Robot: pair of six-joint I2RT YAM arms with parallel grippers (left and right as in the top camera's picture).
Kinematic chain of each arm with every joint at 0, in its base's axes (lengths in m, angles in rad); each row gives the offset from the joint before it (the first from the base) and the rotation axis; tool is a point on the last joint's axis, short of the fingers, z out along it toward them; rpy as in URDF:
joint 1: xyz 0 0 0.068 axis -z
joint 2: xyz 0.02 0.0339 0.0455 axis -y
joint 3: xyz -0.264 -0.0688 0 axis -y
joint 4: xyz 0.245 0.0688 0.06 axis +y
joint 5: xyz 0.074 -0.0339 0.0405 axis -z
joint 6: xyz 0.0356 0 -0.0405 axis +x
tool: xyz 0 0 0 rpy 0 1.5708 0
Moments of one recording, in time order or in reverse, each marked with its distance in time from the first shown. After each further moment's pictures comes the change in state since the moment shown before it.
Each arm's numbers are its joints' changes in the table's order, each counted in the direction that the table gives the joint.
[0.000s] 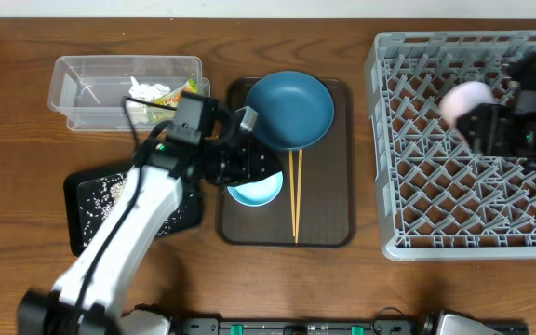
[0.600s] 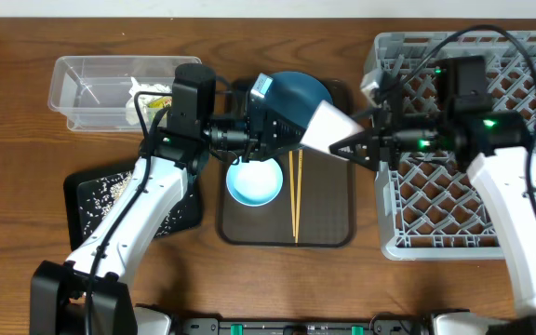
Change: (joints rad) left arm -0.006 -0.119 0.002 -0.599 0.537 -0.531; right arm -0.364 -0.069 -0.359 -0.451 -0.720 -0.346
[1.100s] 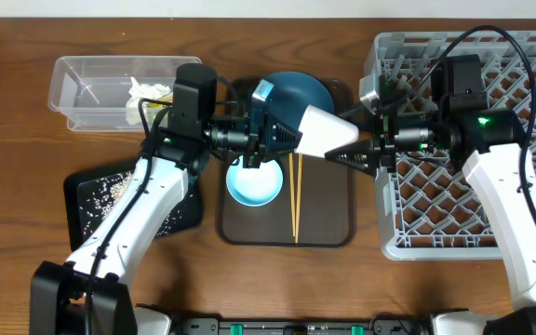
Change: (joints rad) left arm 0.005 0.001 0.000 -0.008 0.050 -0.244; right arm -0.042 -0.035 -0.001 -0.035 -0.208 -0.266
